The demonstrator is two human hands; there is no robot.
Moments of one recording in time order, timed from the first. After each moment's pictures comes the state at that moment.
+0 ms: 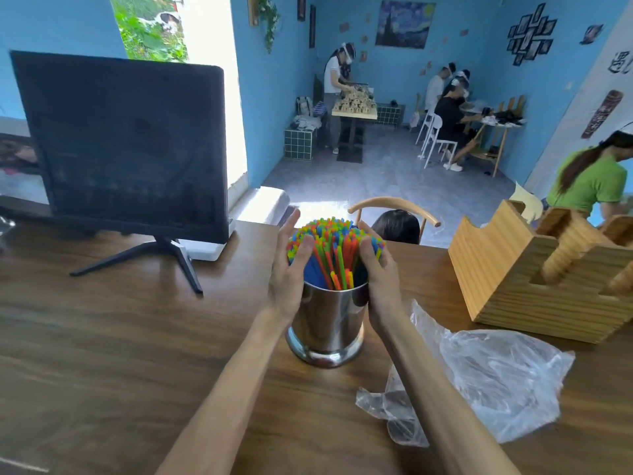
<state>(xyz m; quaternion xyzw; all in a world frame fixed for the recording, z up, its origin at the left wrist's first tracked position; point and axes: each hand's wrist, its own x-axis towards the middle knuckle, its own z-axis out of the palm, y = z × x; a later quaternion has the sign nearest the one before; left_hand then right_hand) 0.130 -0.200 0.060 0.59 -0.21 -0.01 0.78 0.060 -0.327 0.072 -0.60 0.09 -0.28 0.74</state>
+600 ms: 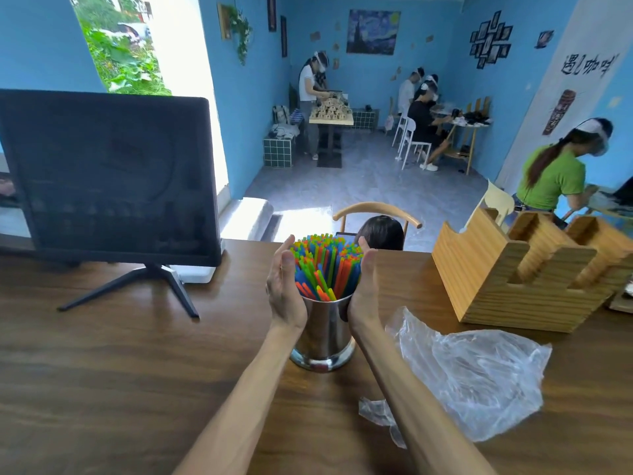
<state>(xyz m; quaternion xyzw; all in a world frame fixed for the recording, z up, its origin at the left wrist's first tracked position) 0.137 -0.214 0.058 0.59 -0.16 0.03 0.79 0.081 -0.303 0.071 -0.55 0.15 -0.33 0.75</state>
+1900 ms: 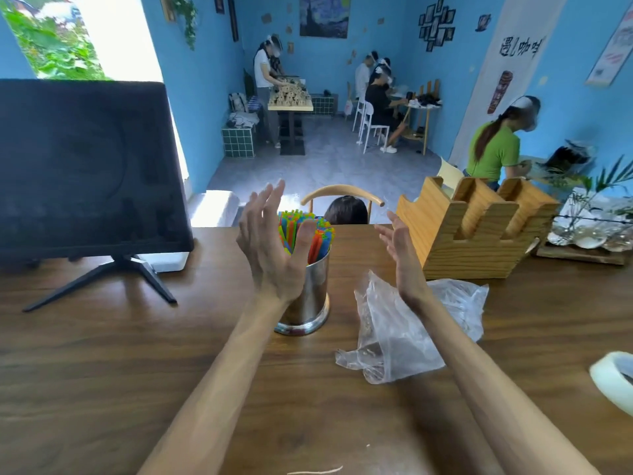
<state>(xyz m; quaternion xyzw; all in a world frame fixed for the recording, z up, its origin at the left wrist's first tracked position) 0.082 -0.195 0.119 0.73 -0.31 0.27 0.55 -0.028 -0.379 0.088 -0.73 0.18 -0.30 0.58</state>
